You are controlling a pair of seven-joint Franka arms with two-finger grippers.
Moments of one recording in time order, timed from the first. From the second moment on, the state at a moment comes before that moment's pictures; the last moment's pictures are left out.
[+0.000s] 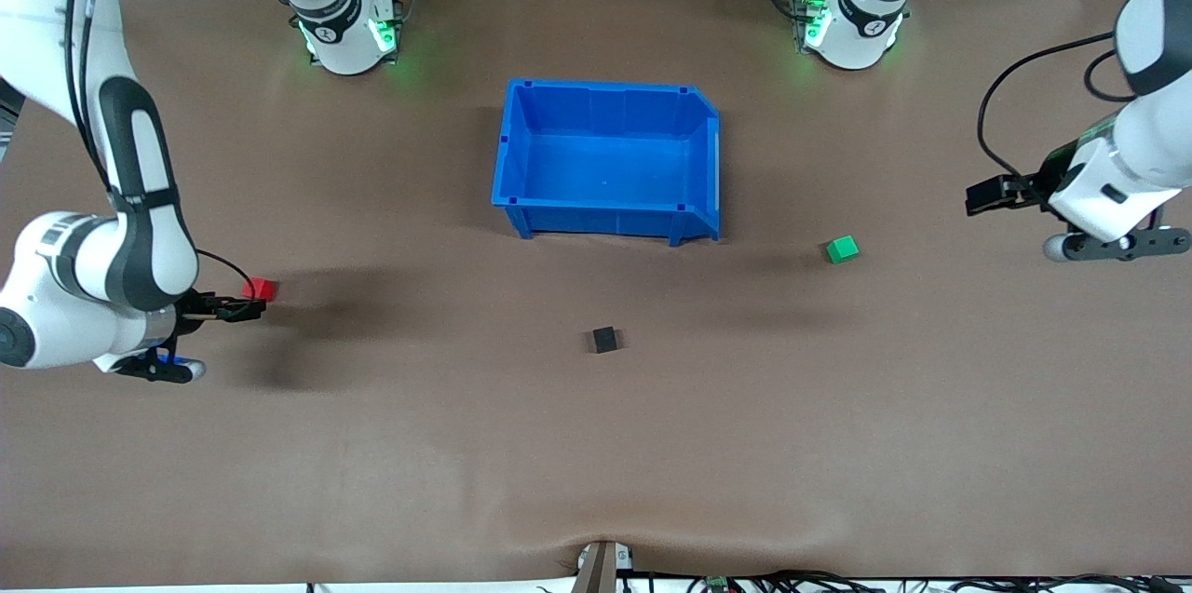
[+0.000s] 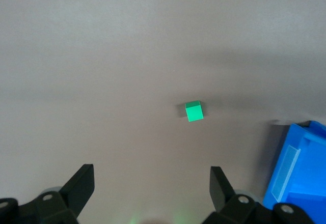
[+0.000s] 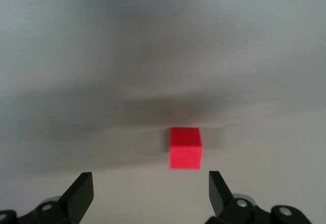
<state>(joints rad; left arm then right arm) 0.15 0.08 -0.21 -1.76 0.05 1.71 -0.11 -0.08 0.68 -0.11 -1.53 0.11 1.79 -0.08</state>
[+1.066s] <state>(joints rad) 0.15 0.19 -0.25 -2.08 0.05 2.08 -0.21 -0.13 0.76 -0.10 -1.55 0.18 1.80 -0.13</state>
